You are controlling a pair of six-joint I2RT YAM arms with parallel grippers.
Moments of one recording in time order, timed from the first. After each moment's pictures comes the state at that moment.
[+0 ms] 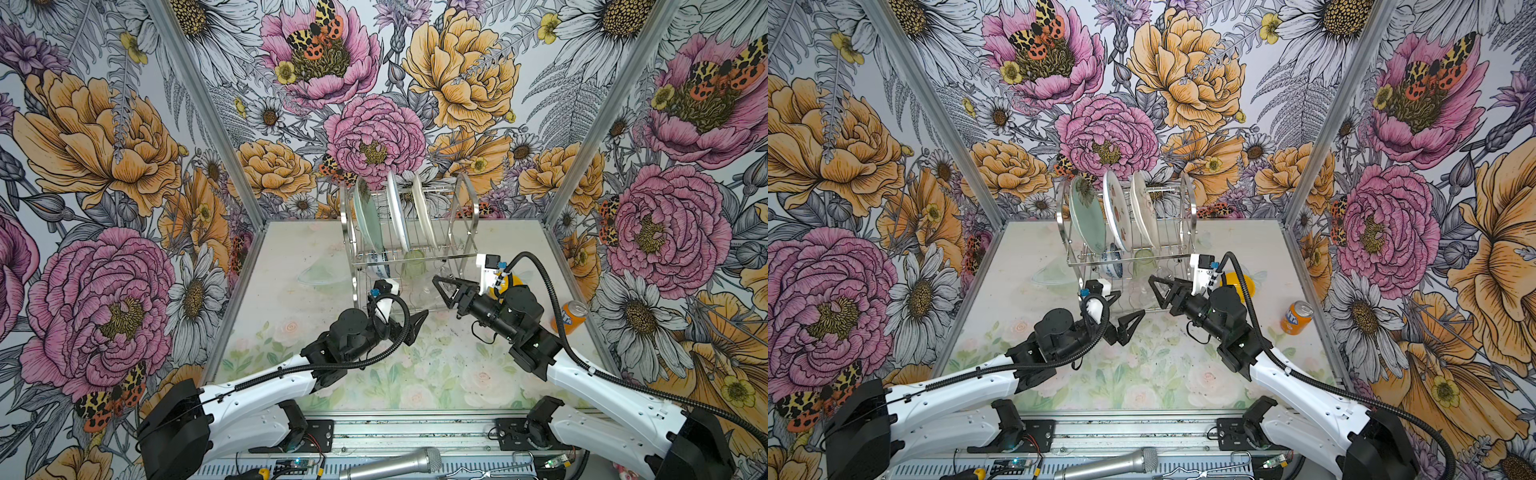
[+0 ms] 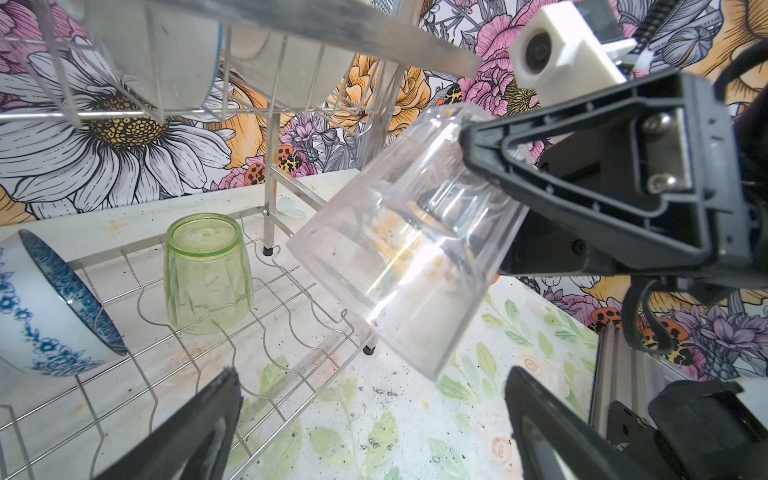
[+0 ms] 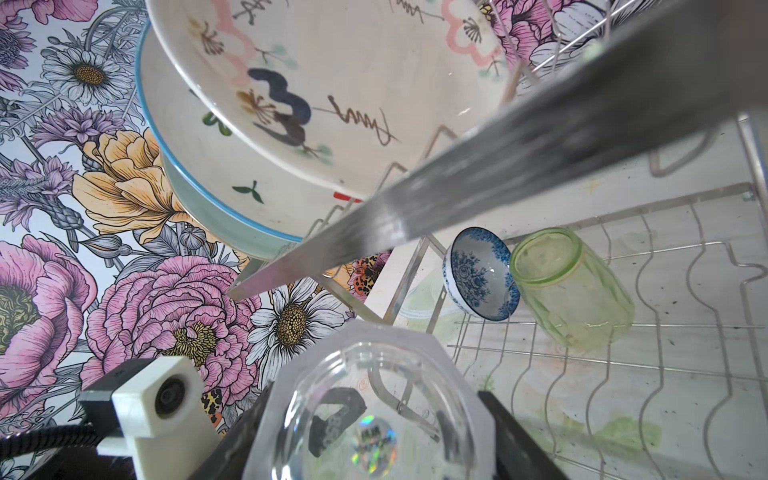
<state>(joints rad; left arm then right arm) -0.93 1.07 0.53 0.43 -0.08 -0.27 0.63 0.96 0.59 0.32 -0.19 0.77</state>
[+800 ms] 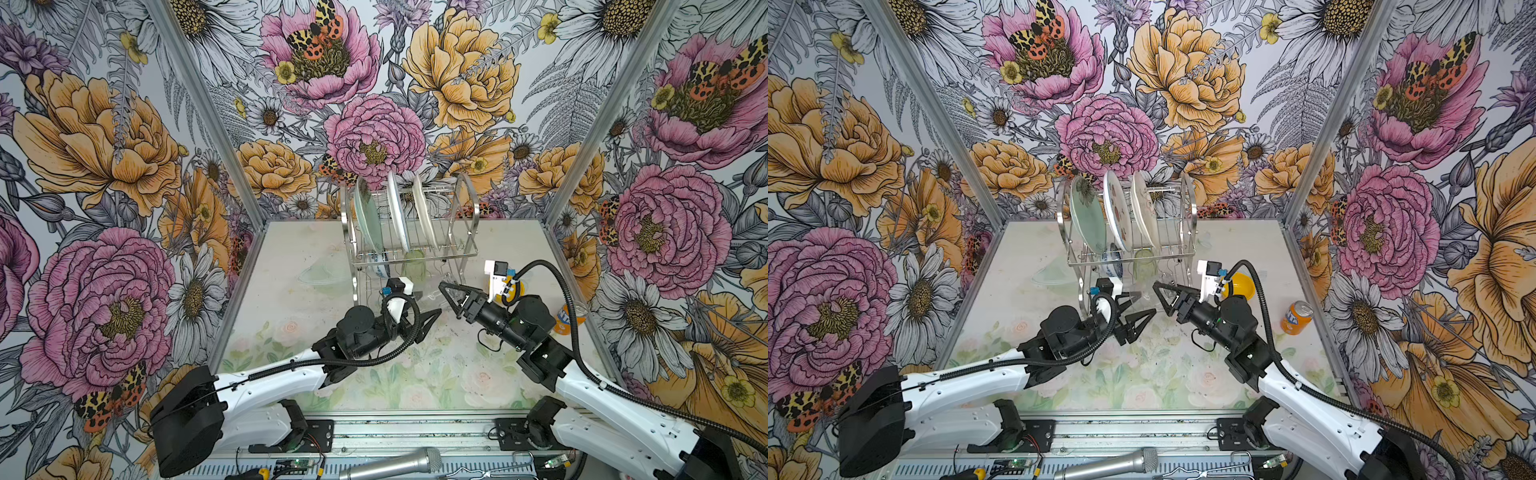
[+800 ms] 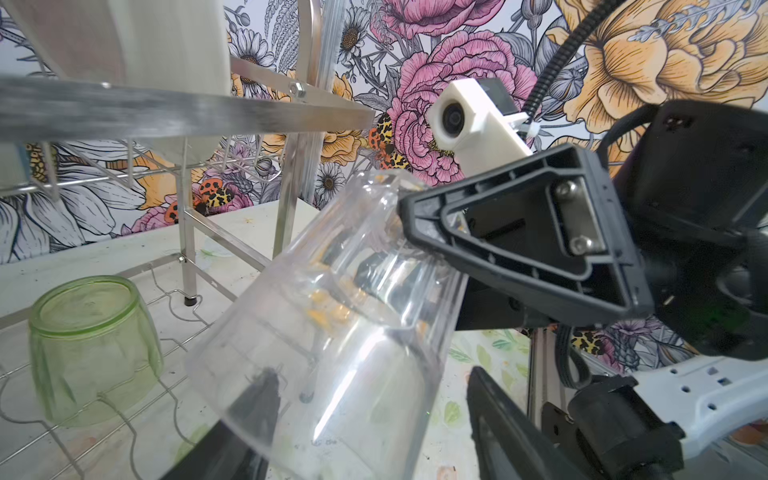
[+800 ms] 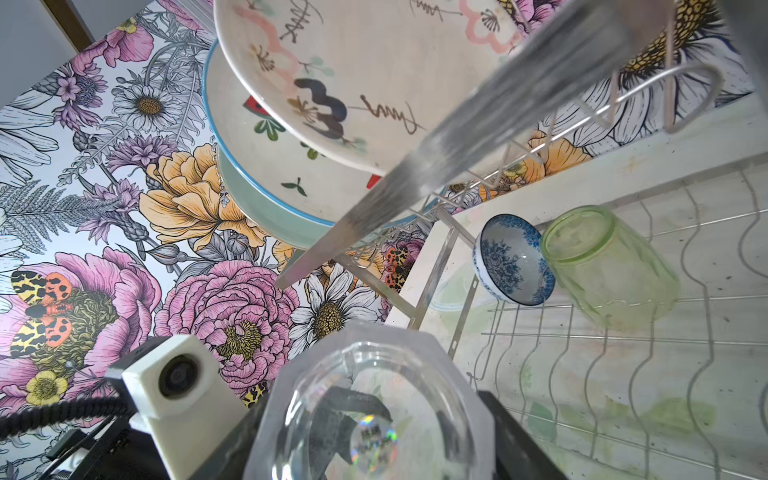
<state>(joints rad) -0.98 1.17 0.59 0.59 0.05 -0.27 0.63 0.84 0.52 0.35 -0.23 0.87</state>
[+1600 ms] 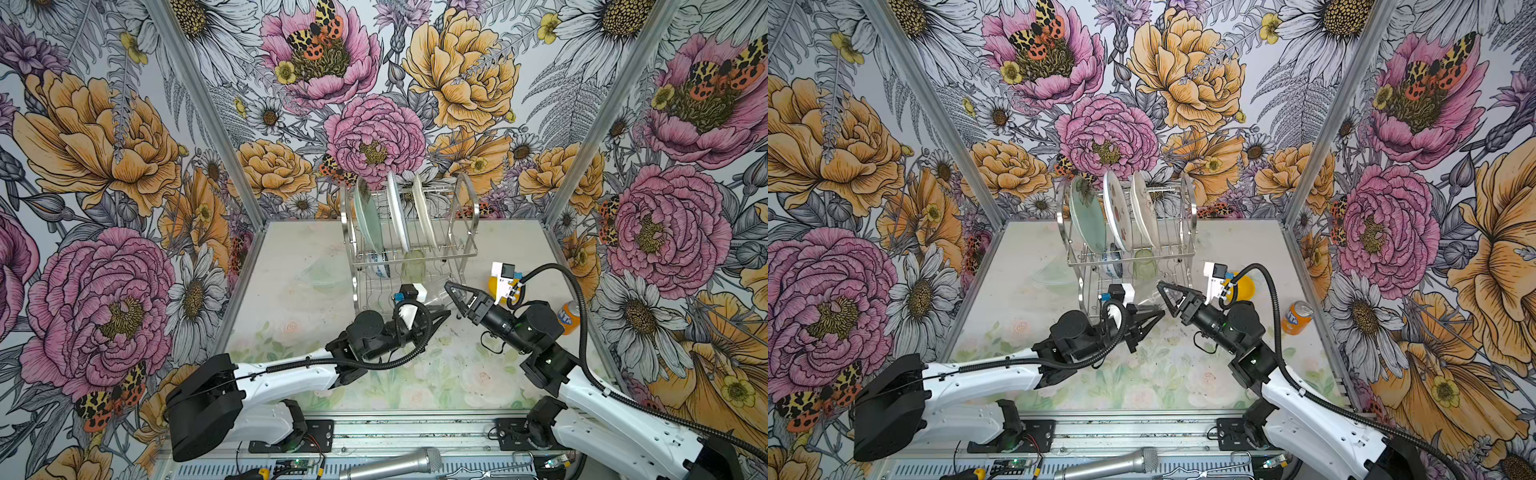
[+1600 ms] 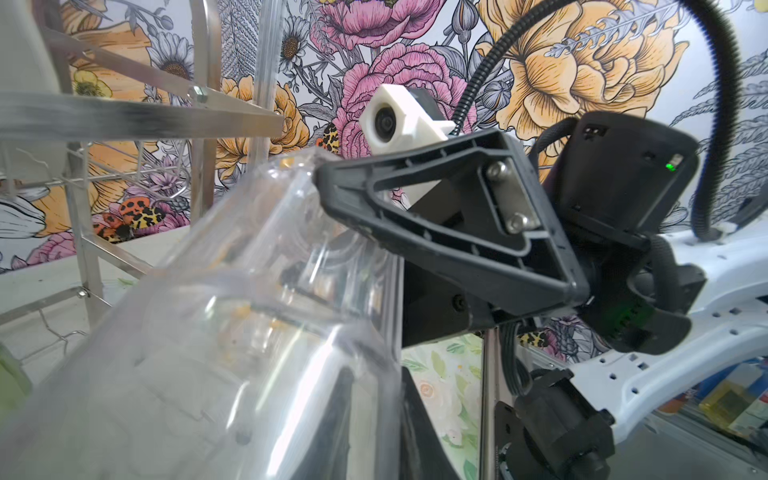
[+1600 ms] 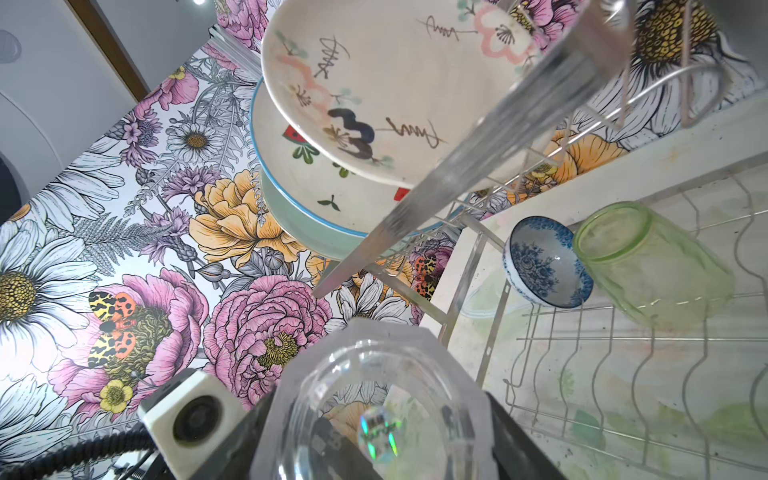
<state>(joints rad) -1.04 1.26 0.61 0.74 0.10 -0.27 0.63 0.79 0.47 0.42 -0.25 1.00</state>
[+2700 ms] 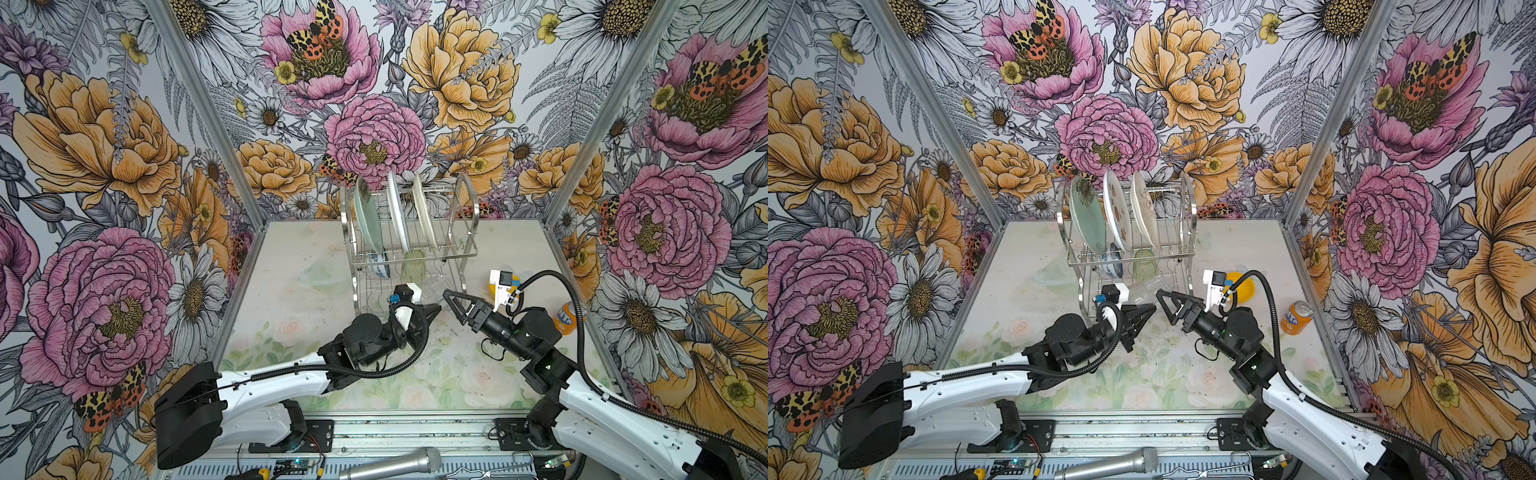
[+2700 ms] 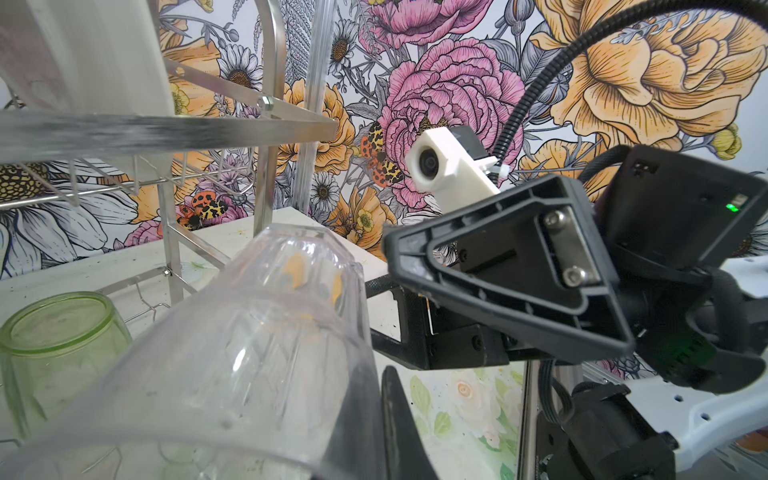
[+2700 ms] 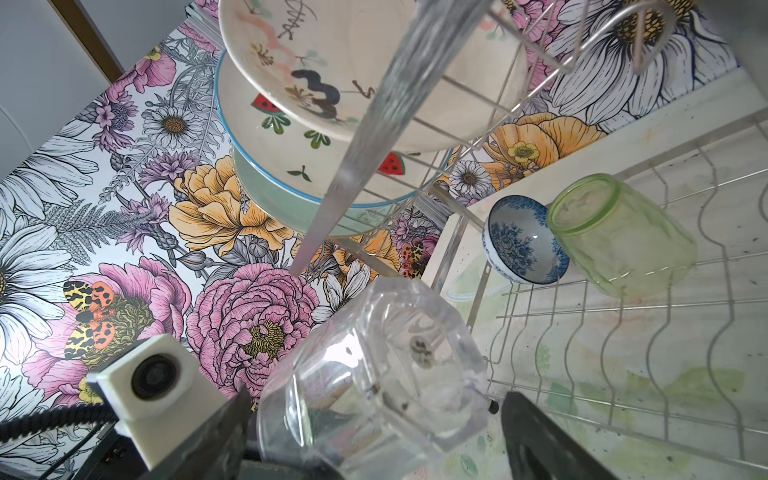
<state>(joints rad) -1.07 1.16 0.61 0.58 -0.08 -0.24 0.64 0.77 0.41 0.41 -0.24 0.95</state>
